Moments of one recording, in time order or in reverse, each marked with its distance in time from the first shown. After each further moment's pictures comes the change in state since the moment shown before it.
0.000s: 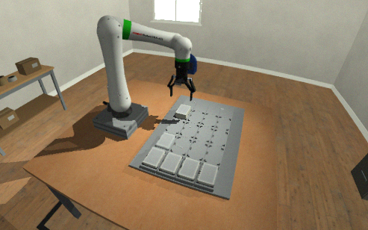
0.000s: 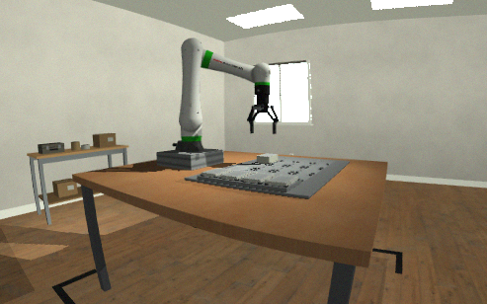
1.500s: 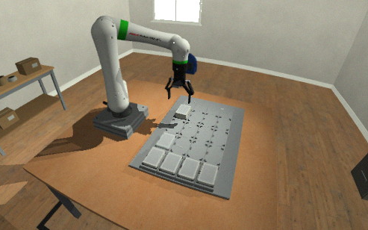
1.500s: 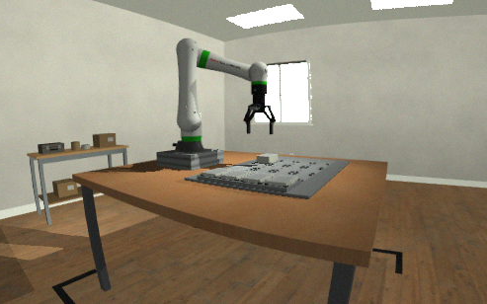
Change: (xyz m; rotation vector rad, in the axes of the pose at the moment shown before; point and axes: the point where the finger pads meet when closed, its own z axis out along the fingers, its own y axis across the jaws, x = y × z) arm 0.038 0.000 0.000 0.000 0.001 0.000
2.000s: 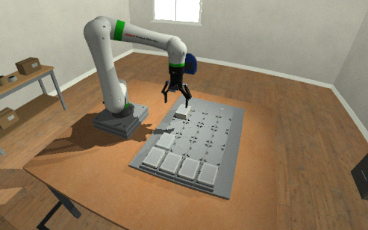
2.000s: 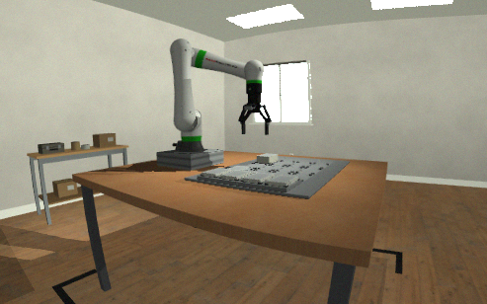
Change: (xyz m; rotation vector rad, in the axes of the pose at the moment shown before) arm 0.055 0.000 0.000 0.000 0.000 0.000
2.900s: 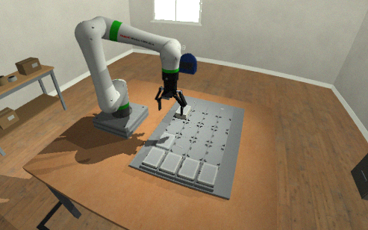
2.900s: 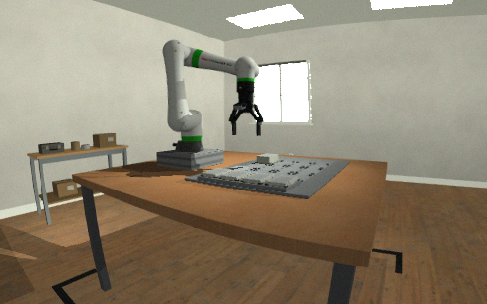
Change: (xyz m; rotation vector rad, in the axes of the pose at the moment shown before) arm 0.092 0.000 0.000 0.000 0.000 0.000
